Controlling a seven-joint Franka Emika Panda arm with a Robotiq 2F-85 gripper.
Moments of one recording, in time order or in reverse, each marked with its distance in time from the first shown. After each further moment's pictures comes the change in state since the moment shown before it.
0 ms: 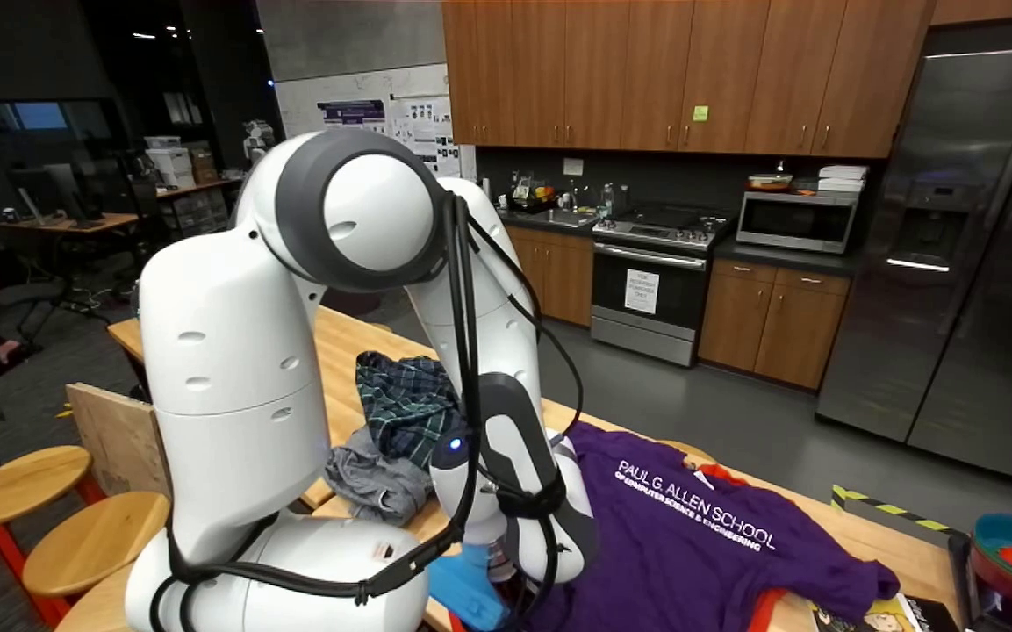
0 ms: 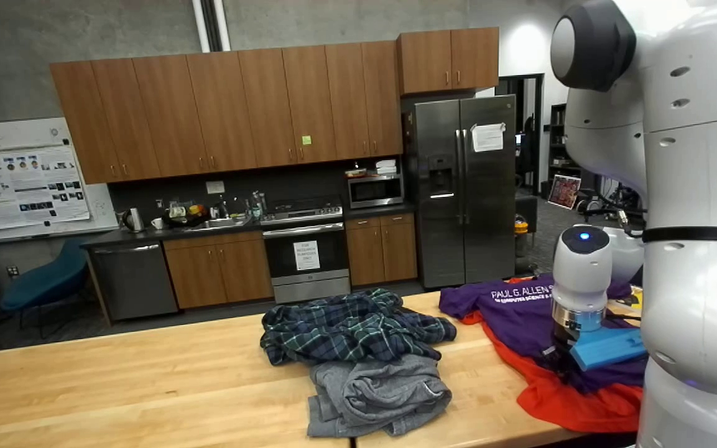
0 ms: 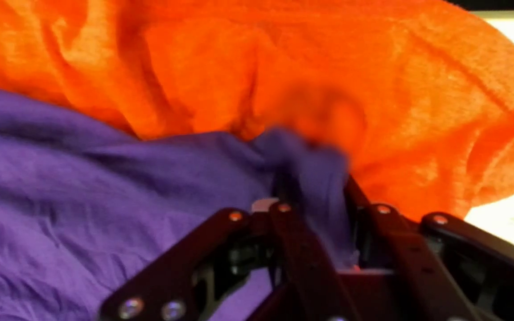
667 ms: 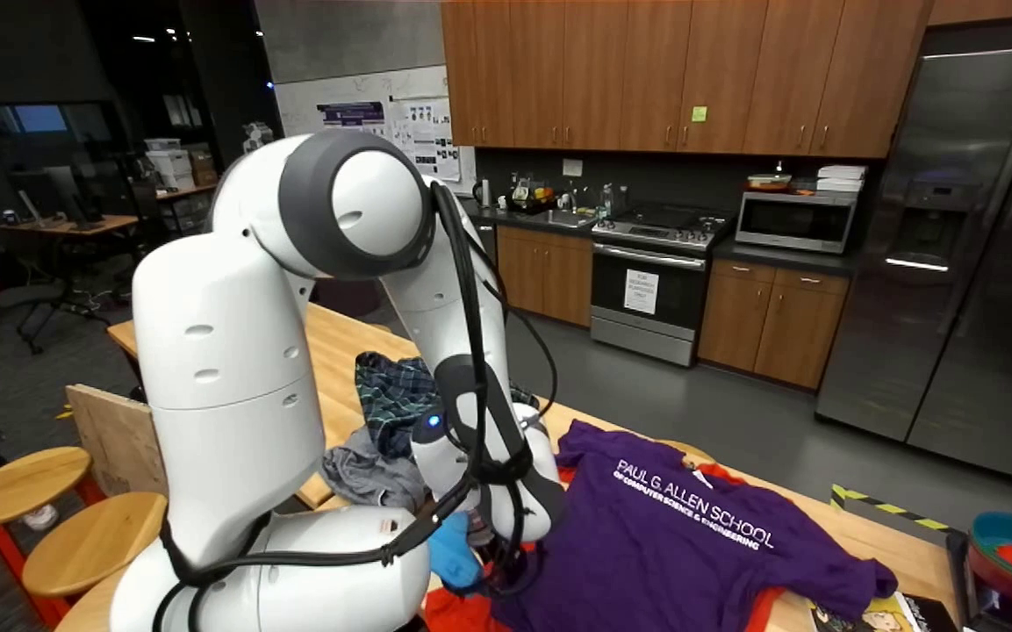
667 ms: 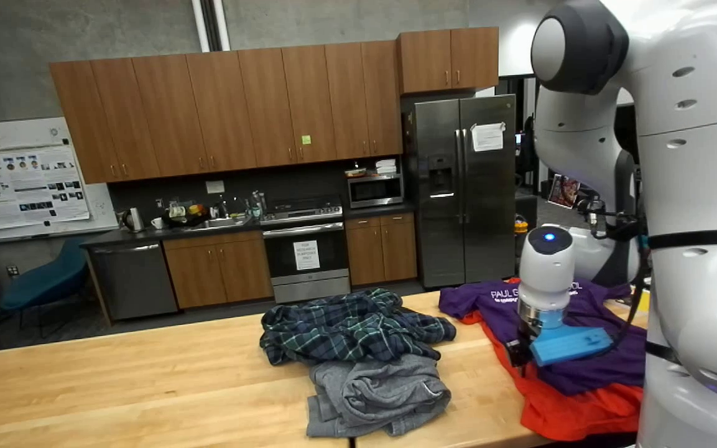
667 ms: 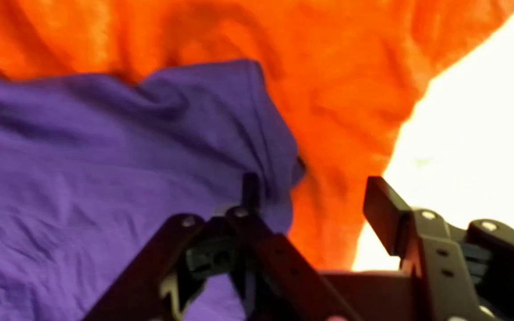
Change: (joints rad) arm 0.256 0.031 -0.050 0.034 0.198 0.000 0.035
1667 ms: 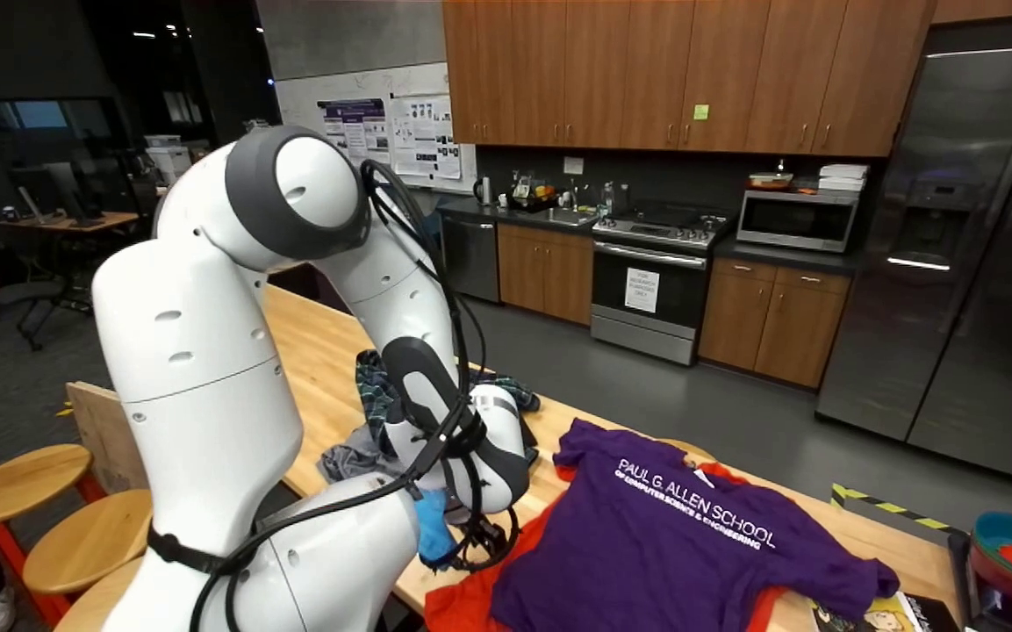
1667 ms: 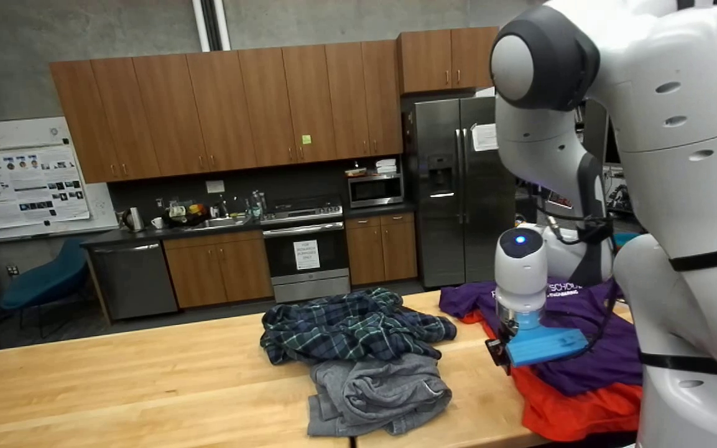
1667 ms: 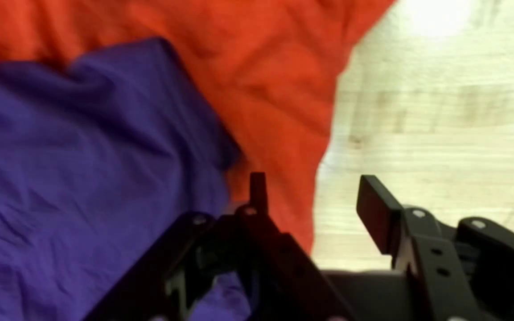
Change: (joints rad) arm 0.545 0.128 -0.392 -0.007 0.210 0.055 0.027
